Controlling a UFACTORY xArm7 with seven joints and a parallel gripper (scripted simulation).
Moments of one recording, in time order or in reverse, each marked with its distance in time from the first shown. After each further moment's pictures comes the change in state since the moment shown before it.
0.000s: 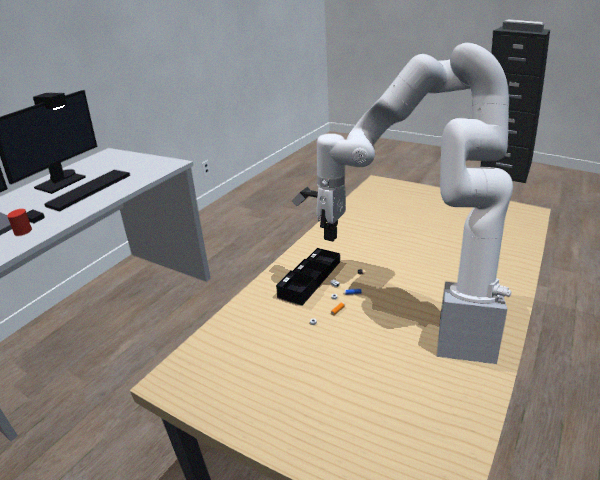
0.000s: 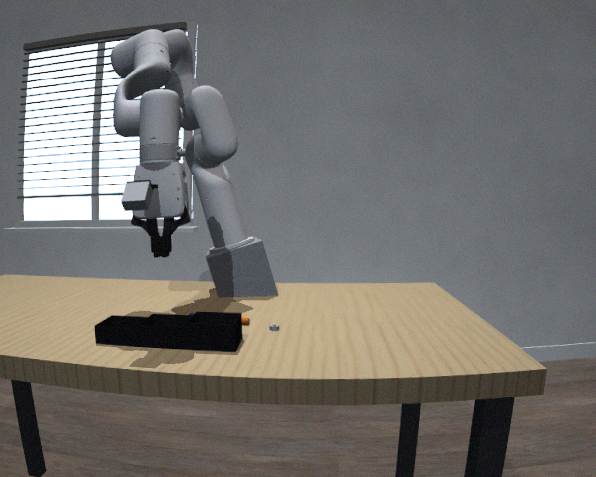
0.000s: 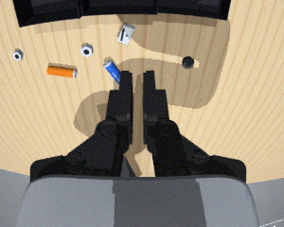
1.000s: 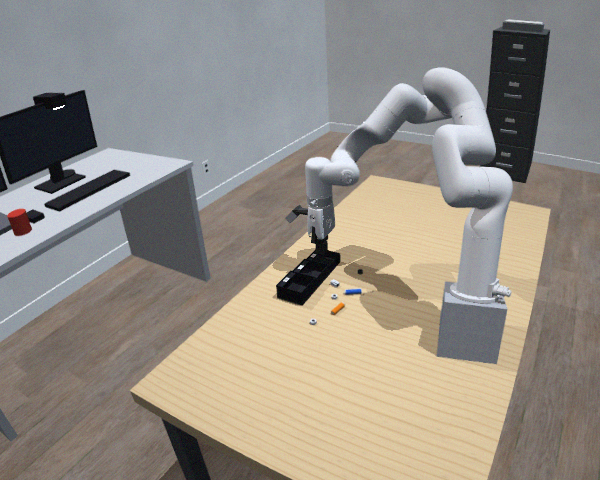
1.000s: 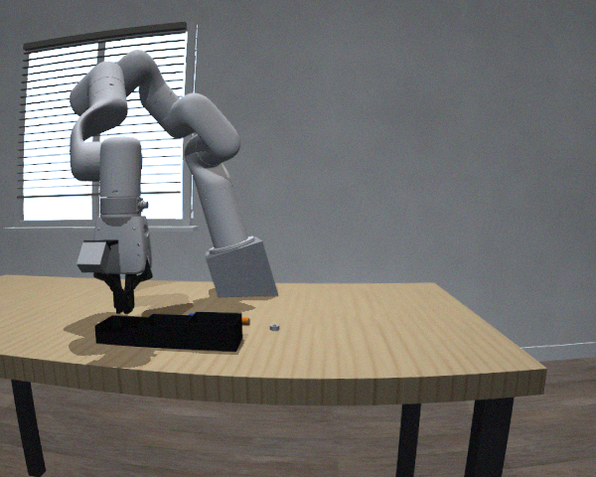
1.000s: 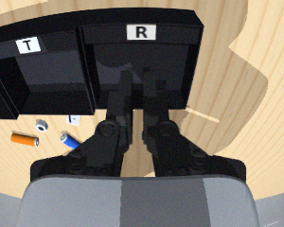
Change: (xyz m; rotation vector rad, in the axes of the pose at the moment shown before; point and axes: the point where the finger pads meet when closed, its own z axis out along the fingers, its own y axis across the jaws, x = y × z) arm 0.058 0.060 0.092 -0.027 -0.024 0.006
